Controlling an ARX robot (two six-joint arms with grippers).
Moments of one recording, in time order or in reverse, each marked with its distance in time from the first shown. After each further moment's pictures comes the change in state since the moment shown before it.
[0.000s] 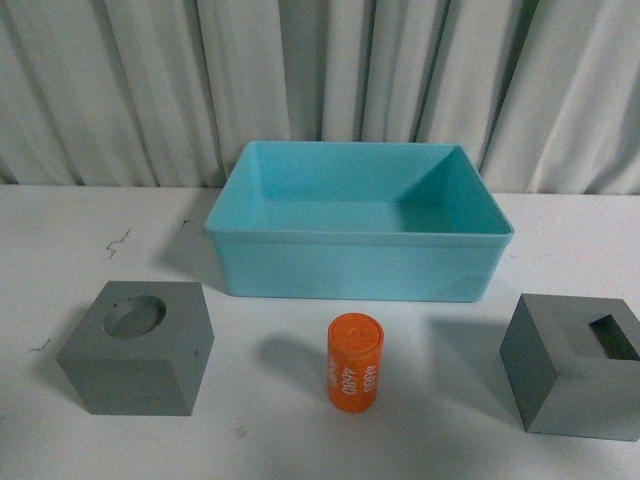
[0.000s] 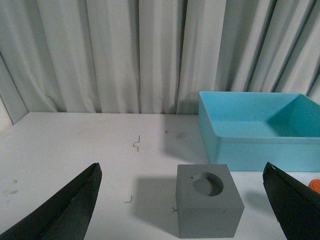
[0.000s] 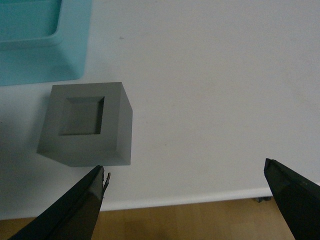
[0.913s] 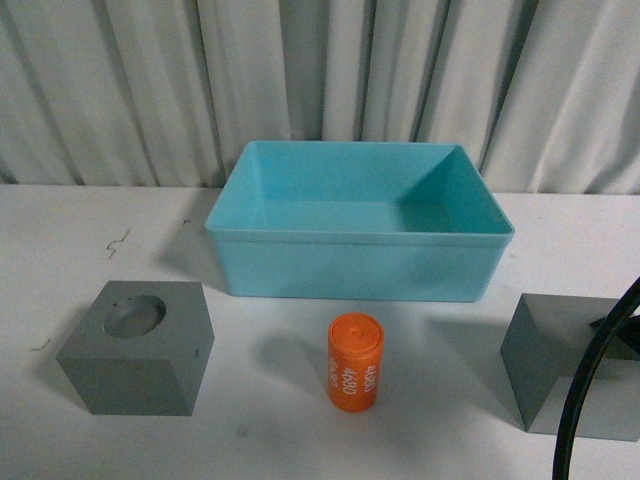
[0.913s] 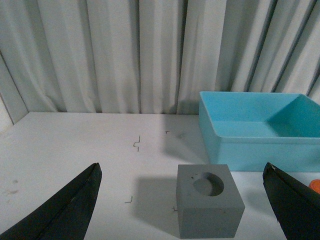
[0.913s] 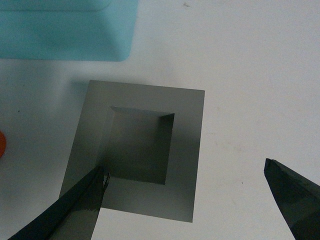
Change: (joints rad) left arm 0.000 0.000 0.000 0.000 0.000 0.000; right arm 0.243 0.603 0.177 0.293 0.037 0.056
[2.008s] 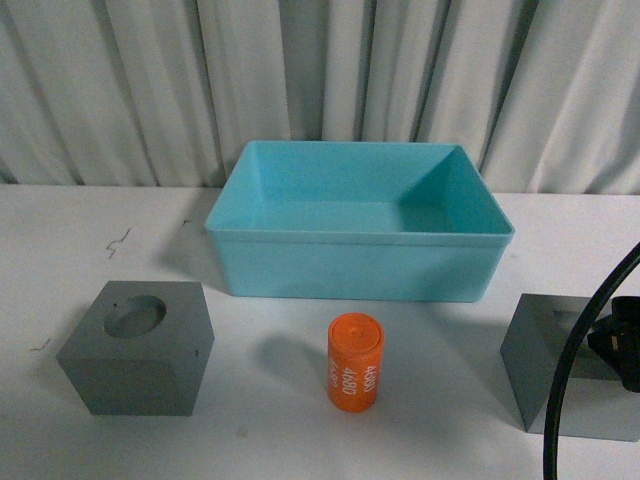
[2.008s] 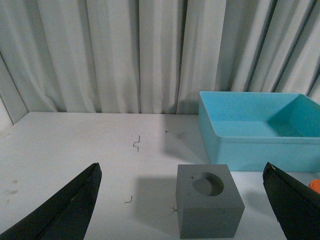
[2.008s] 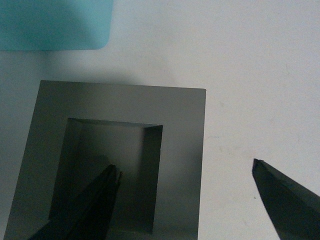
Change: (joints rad) left arm 0.000 0.000 0.000 0.000 0.000 0.000; right arm 0.013 0.201 0.085 0.047 0.038 0.036
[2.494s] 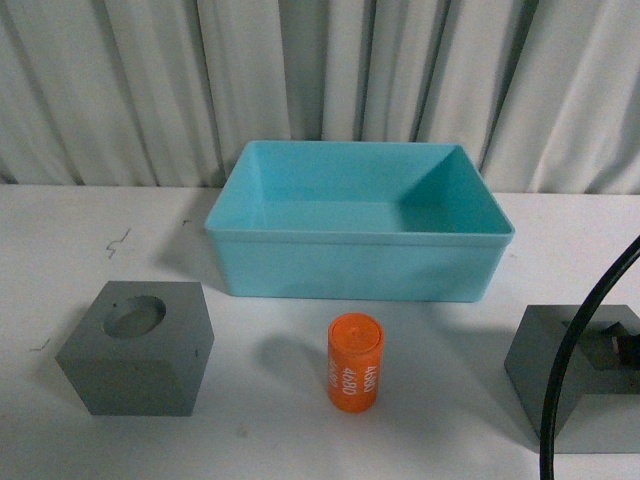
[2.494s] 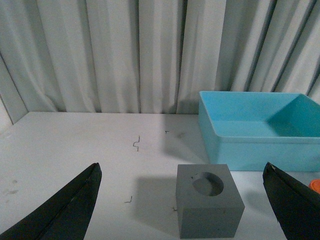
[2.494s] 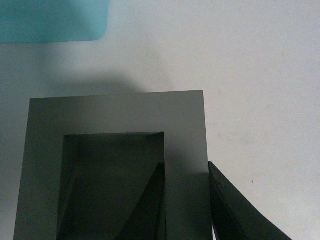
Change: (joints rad) left arm 0.000 0.000 0.000 0.000 0.000 0.000; right arm 0.013 -0.031 0.006 -0.063 0.022 0.019
